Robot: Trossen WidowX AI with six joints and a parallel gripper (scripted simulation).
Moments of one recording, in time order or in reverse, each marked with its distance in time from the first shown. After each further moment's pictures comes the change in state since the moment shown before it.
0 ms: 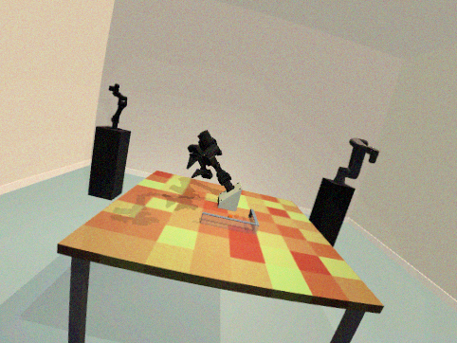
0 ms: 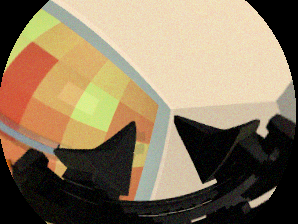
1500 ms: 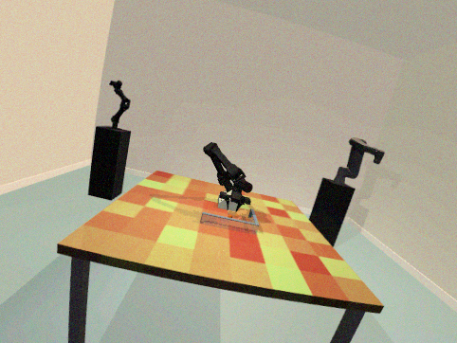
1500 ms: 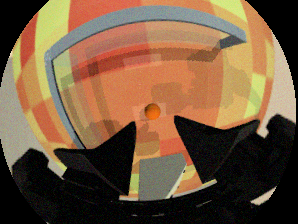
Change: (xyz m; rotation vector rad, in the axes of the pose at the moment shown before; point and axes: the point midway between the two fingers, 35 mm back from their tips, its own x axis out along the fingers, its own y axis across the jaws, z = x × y) arm -0.141 0.400 -0.022 0.696 0.557 0.759
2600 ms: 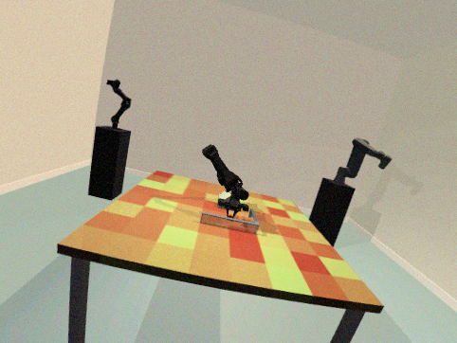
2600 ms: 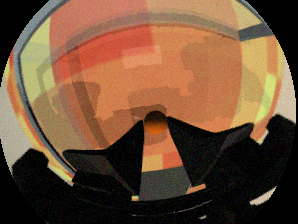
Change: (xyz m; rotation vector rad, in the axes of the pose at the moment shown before) arm 0.045 0.000 -0.004 0.001 0.014 0.000
